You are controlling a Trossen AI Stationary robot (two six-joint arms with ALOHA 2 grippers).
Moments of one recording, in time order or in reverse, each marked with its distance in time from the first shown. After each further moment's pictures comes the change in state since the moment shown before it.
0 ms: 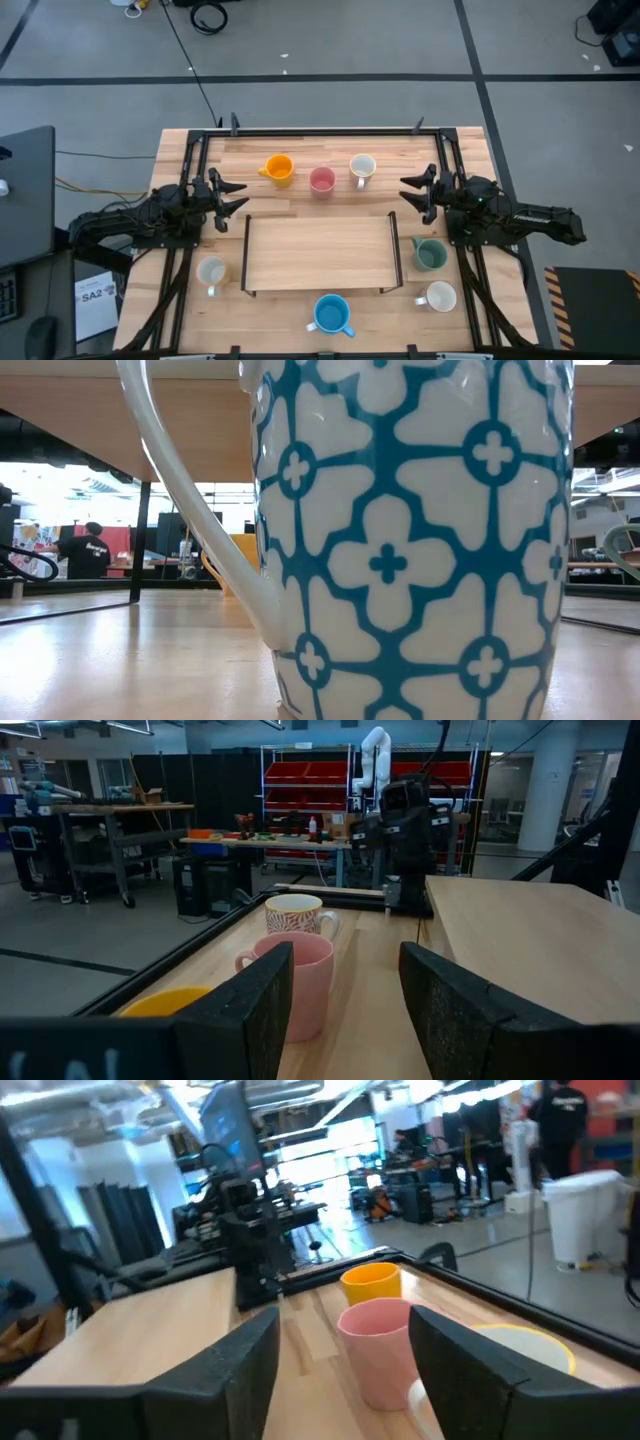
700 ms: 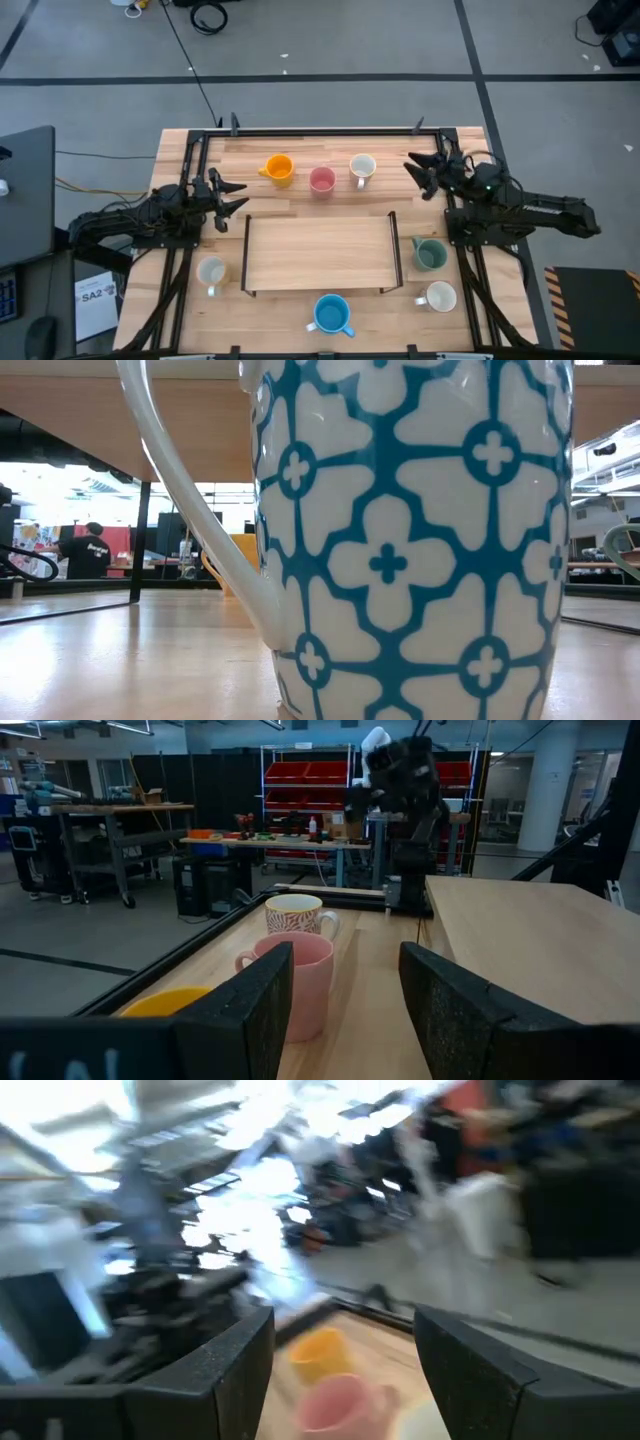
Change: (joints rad) left arm 0.000 0.000 0.000 0.000 0.000 0.000; right arm -0.002 0.266 0.268 -0.017 0.289 0.149
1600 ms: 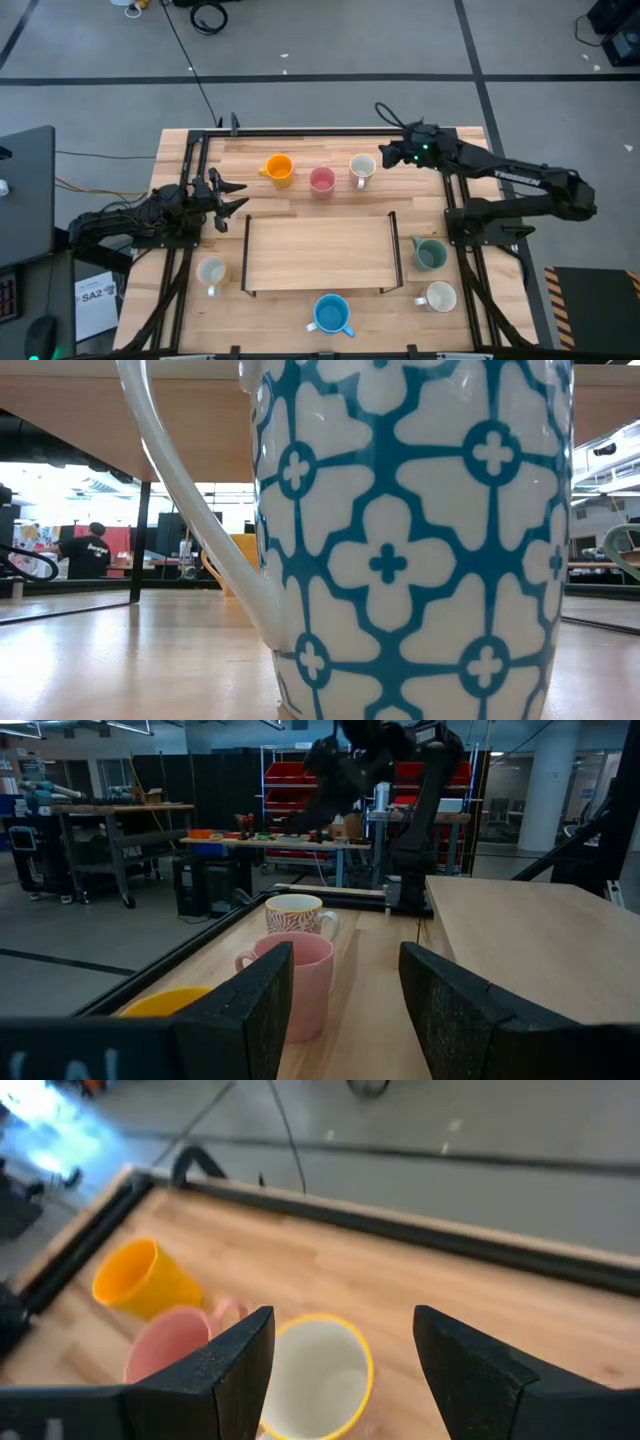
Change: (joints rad) left arm 0.000 0.000 0.000 0.000 0.000 0.000; right arm -0.254 0.691 0.480 -0.449 -0.080 0.219
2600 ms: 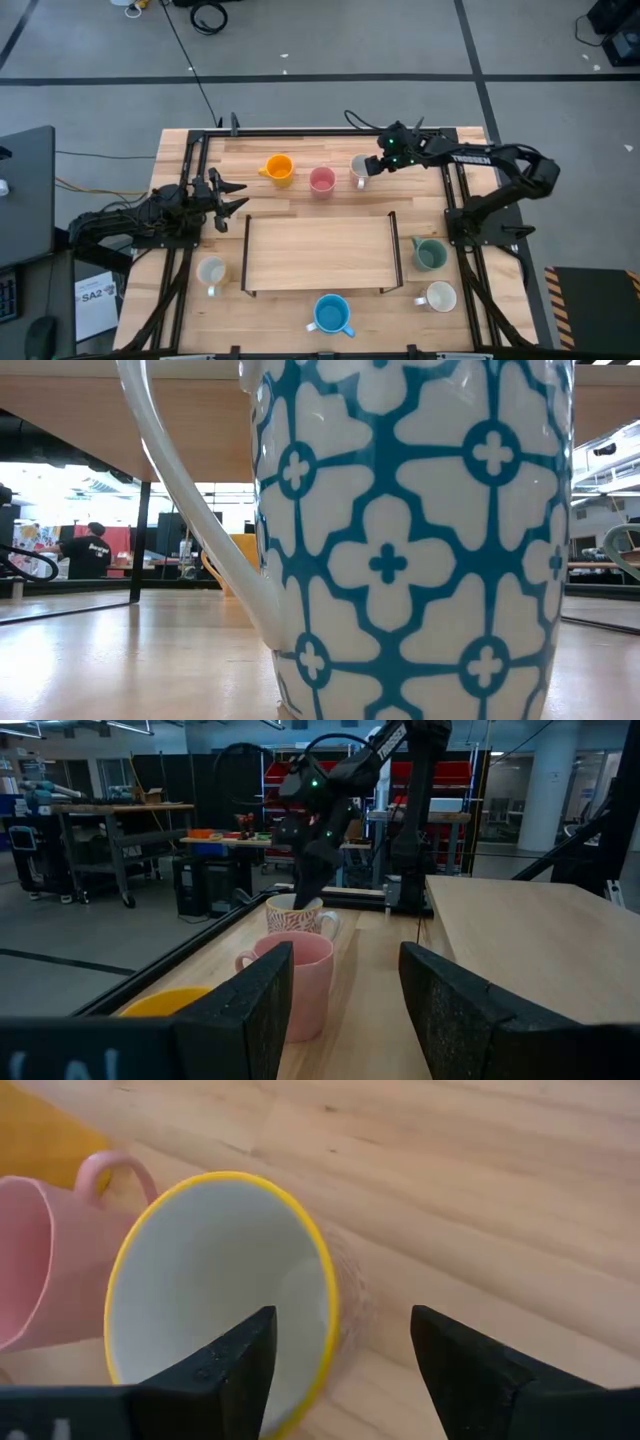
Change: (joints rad) left arm 0.000 0.000 0.000 -0.001 0.000 0.000; right arm -0.152 0.401 0.002 0.049 -0.365 0.000
